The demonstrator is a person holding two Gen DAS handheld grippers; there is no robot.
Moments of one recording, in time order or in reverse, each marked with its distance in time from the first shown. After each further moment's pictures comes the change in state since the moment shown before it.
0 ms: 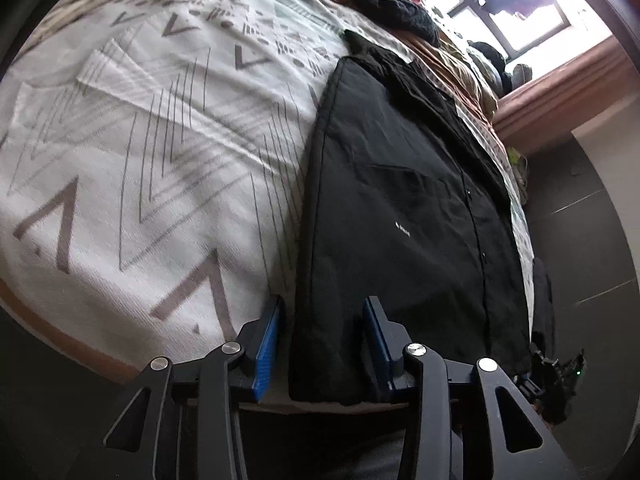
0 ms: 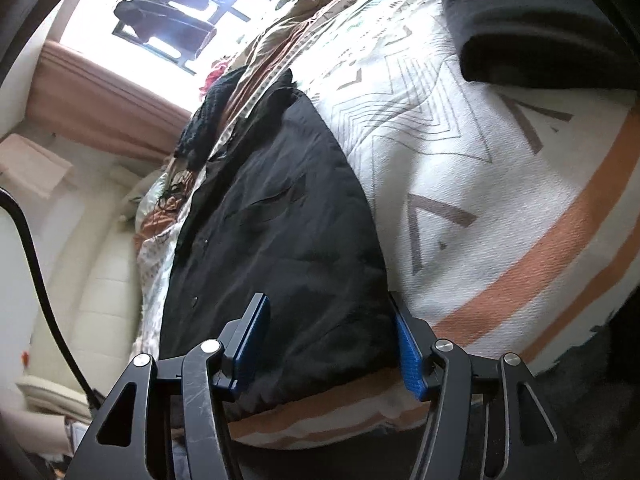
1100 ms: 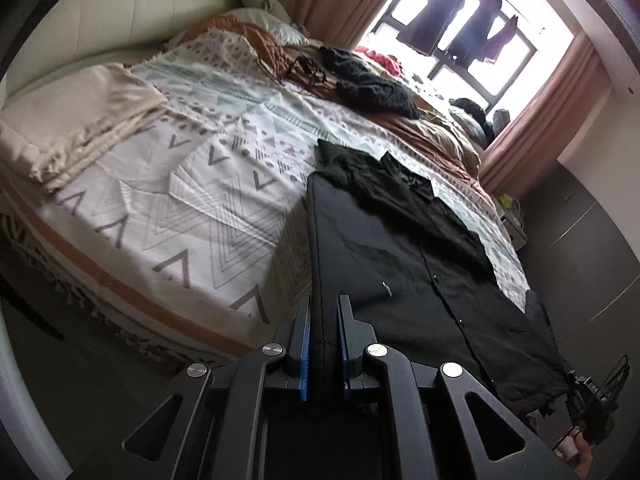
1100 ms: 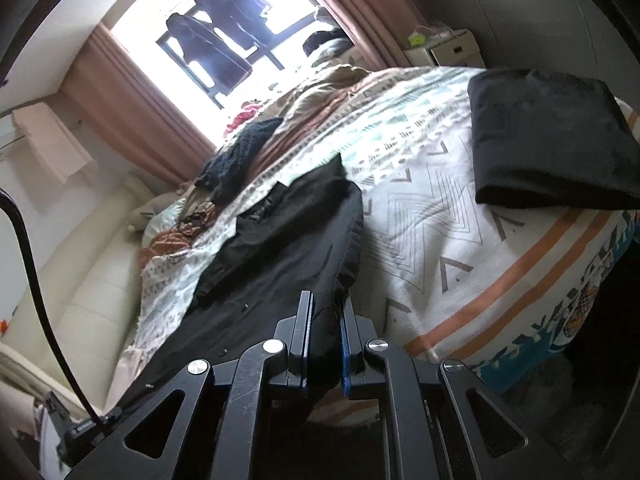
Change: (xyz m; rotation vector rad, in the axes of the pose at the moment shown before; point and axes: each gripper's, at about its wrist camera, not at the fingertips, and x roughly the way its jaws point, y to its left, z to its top) left arm -0.142 -0.038 -0.038 0.088 -0.316 0.067; right arm -0.122 0.101 -0.025 -0.180 -0.218 -0.059
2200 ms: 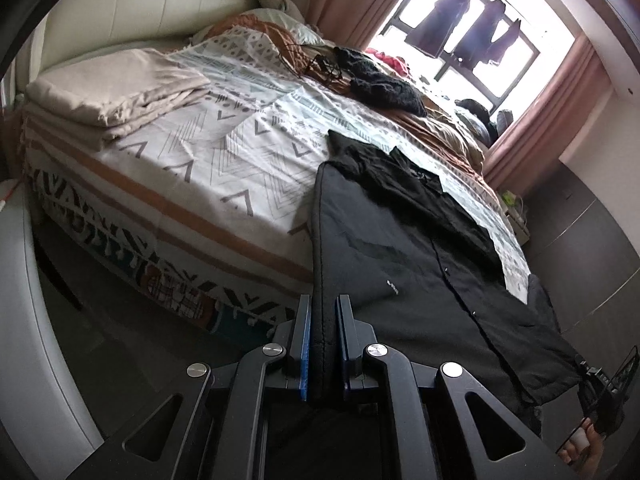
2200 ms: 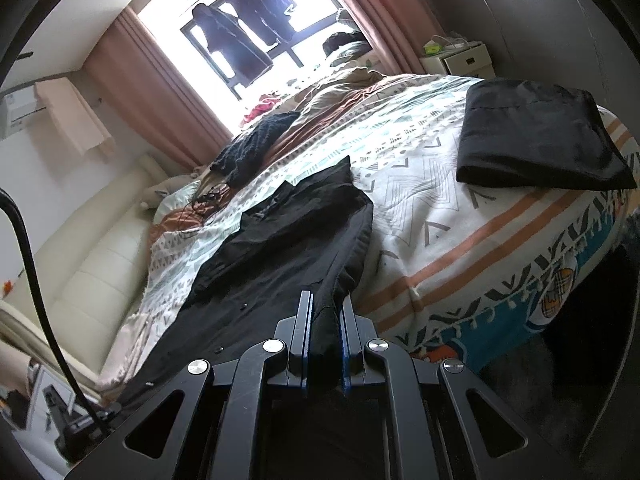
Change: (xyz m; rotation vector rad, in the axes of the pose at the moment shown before) left arm -0.051 0.040 -0.062 -0.012 -0.006 0.014; right arm -0.056 -0.006 -0.048 -0.072 0.005 0.020
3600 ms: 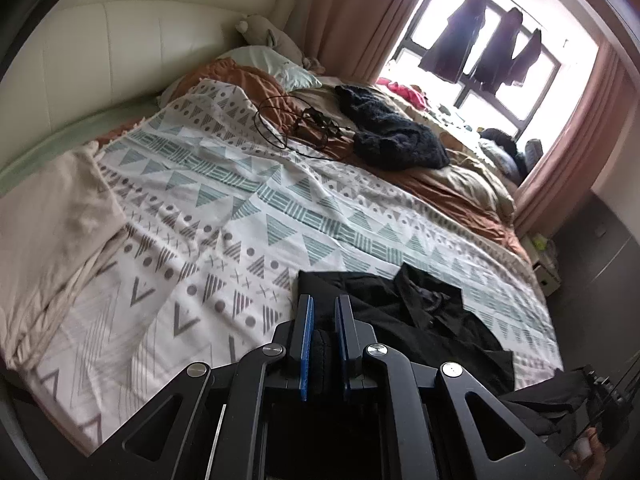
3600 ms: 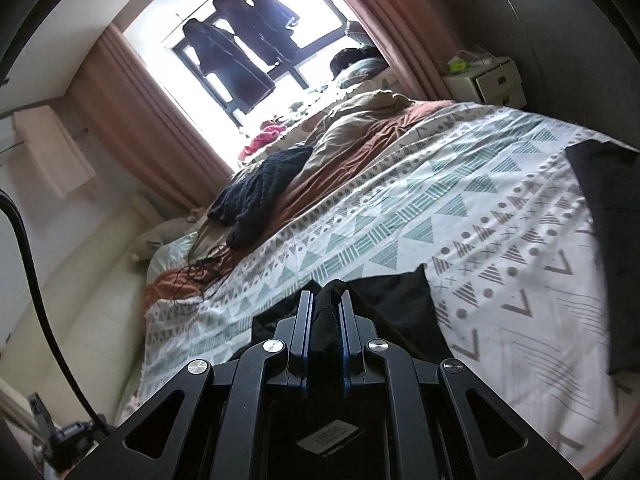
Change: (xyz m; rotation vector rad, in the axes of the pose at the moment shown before) left arm 0.155 -0.093 0.262 0.026 -0.087 0.117; right arm 0.235 0.085 0.211 0.048 -0.063 -0.002
